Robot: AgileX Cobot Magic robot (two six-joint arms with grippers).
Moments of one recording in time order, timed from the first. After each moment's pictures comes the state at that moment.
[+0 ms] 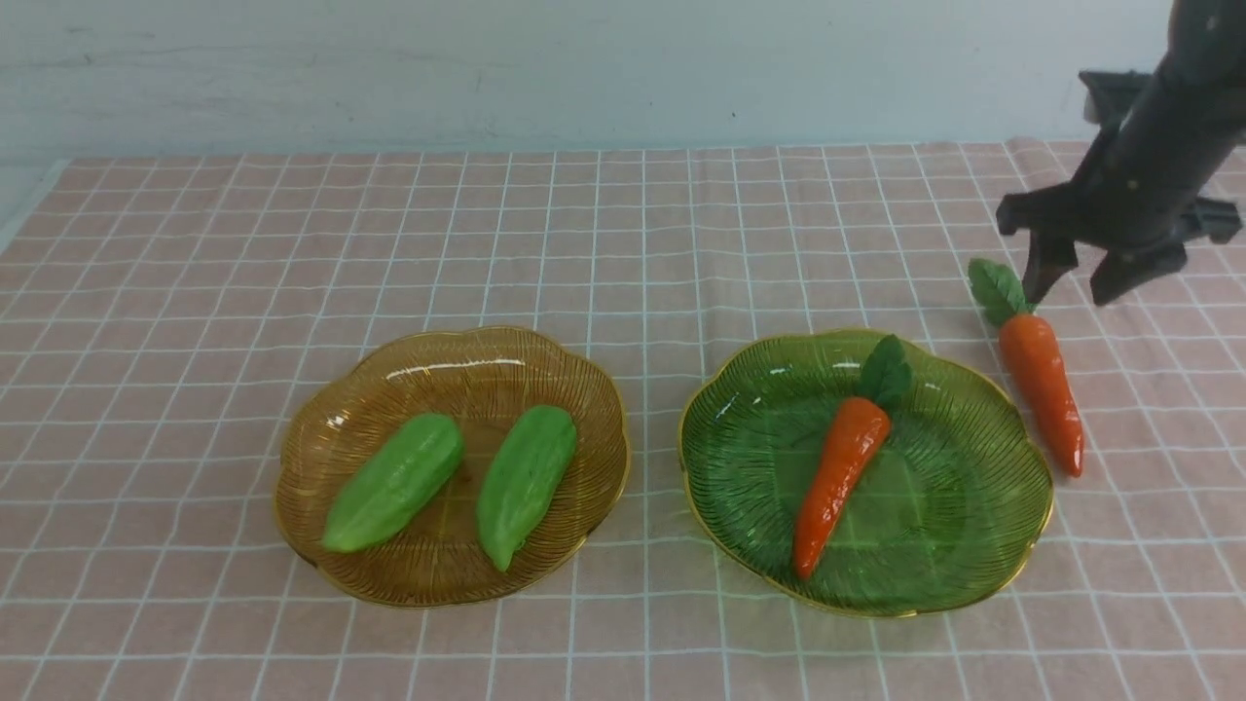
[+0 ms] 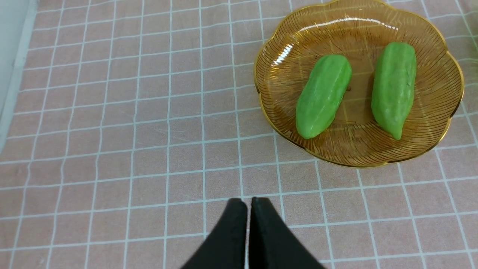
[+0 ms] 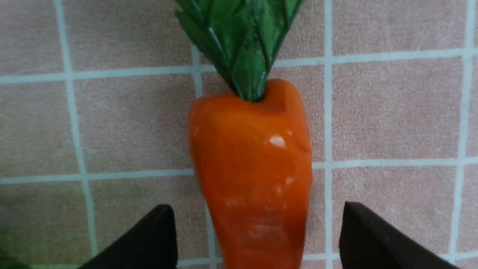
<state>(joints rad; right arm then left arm) 0.03 2.31 -1.92 0.04 1.24 0.09 -0.38 0.67 -0.99 0.27 1.19 -0.28</state>
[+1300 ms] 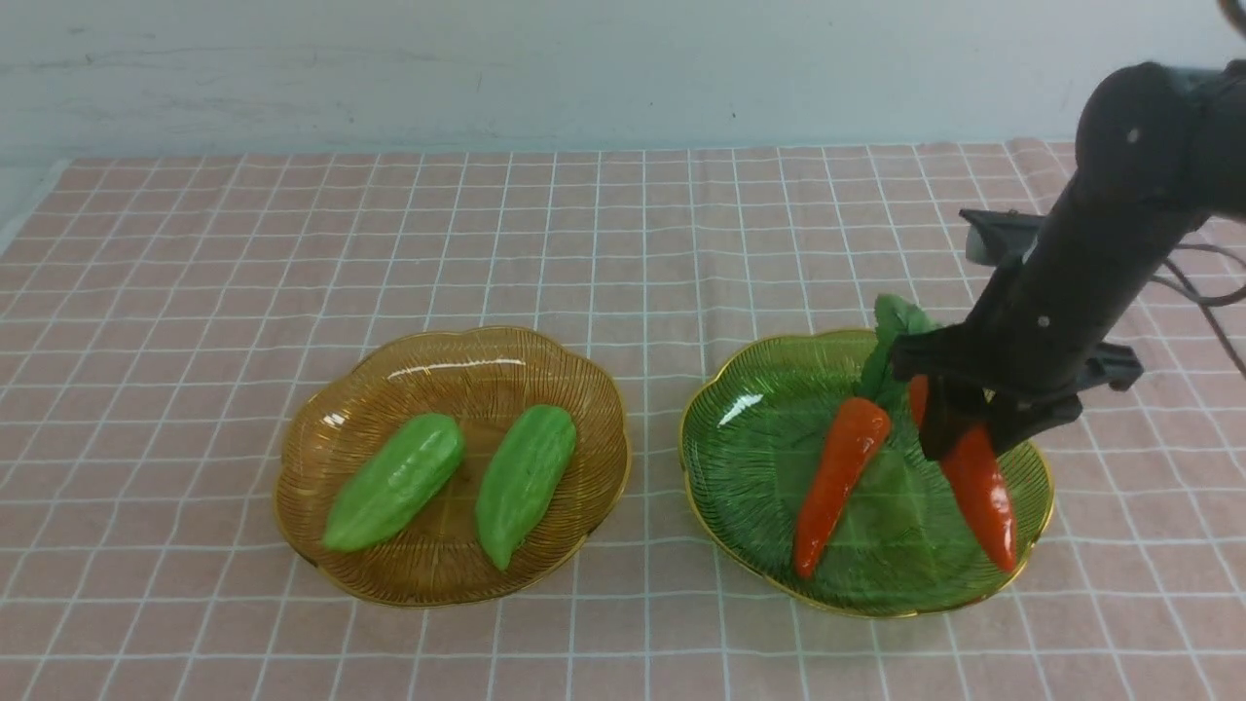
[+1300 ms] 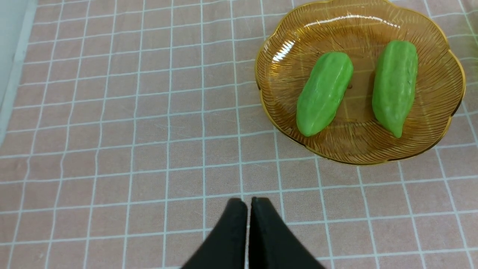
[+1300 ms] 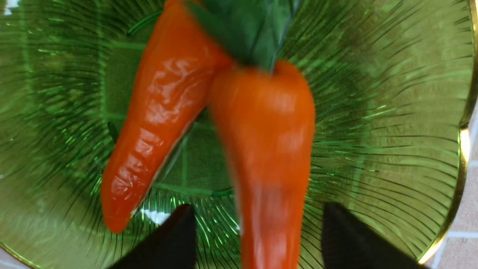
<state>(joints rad) 0.23 1.91 -1.45 0.20 1.18 0.09 -0.38 0.67 -0.99 0.27 1.20 -0.29</state>
